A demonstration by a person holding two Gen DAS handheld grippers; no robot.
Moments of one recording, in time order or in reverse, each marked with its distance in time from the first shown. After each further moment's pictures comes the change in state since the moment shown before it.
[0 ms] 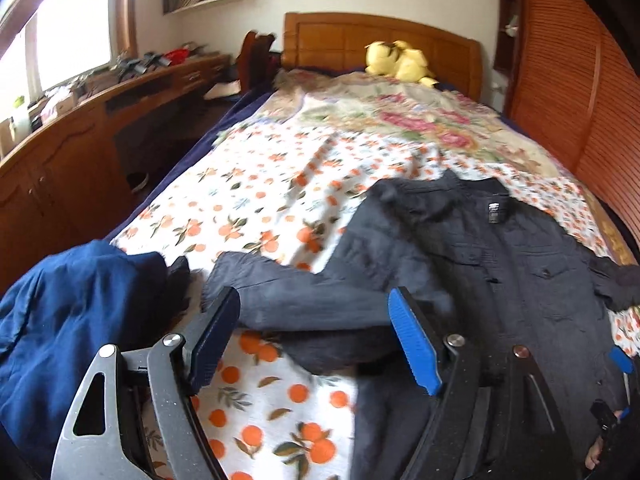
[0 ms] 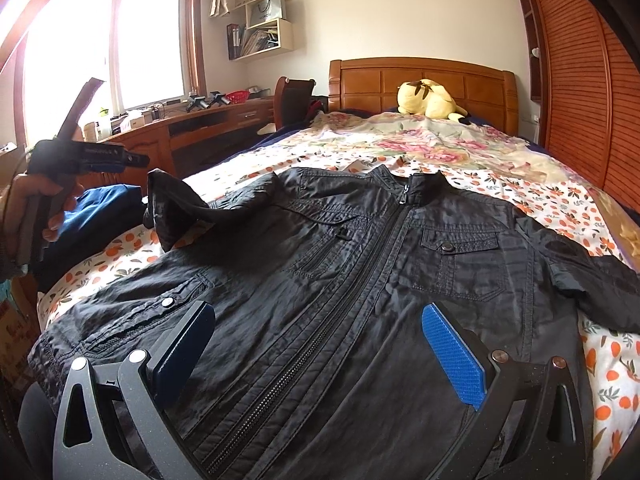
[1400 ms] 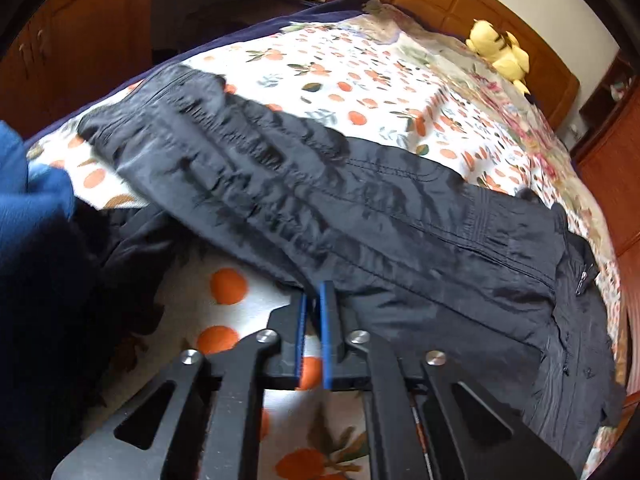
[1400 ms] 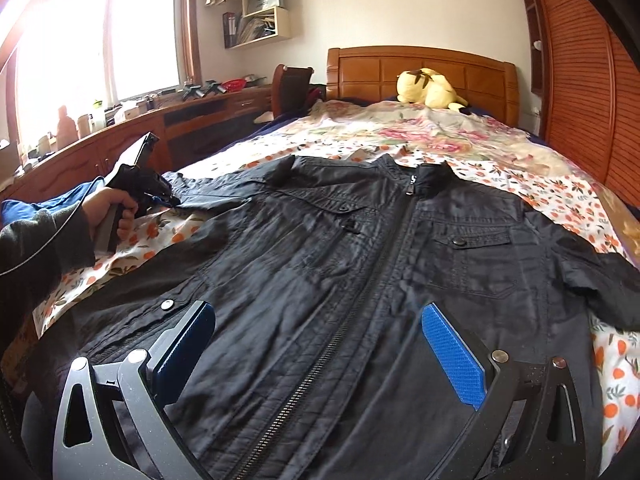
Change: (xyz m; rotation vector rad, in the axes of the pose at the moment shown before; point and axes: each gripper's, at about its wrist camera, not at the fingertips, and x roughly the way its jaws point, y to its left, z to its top) left arm 0.173 0.087 0.009 -0.341 0.237 0.002; right arm 0.022 0.007 0.005 -0.009 0.040 -0.013
